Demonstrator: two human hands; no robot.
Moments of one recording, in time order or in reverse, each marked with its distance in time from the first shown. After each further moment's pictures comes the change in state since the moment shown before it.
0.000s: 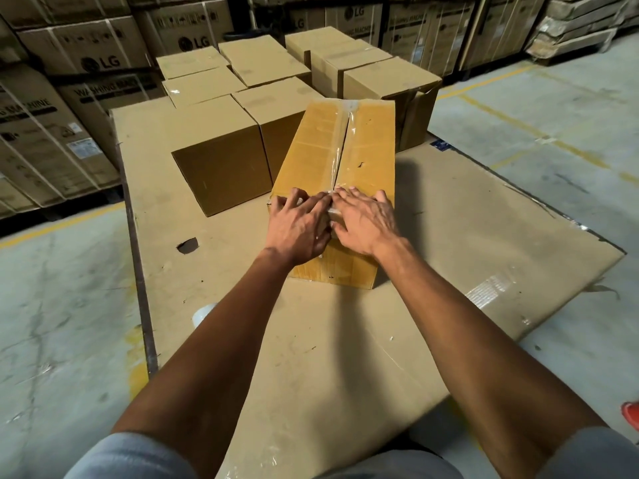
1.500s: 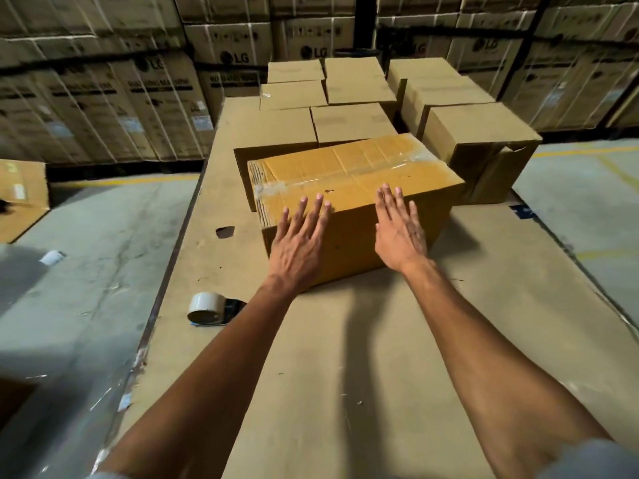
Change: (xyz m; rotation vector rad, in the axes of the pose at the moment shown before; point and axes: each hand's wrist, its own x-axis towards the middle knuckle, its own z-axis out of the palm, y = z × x) left_hand 0.025 0.039 0.016 0.055 0.034 -0.466; right_hand 0.100 0.102 0.049 0.175 0.084 -0.187
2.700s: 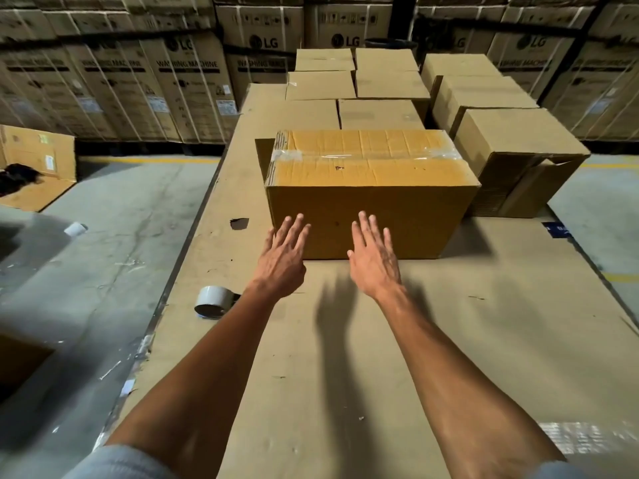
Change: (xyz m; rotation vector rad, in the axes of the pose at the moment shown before) left_hand -0.018 -0.061 0.051 -0.061 -0.291 -0.151; right_hand 0.001 -0.067 0.059 0.029 -0.139 -0.113
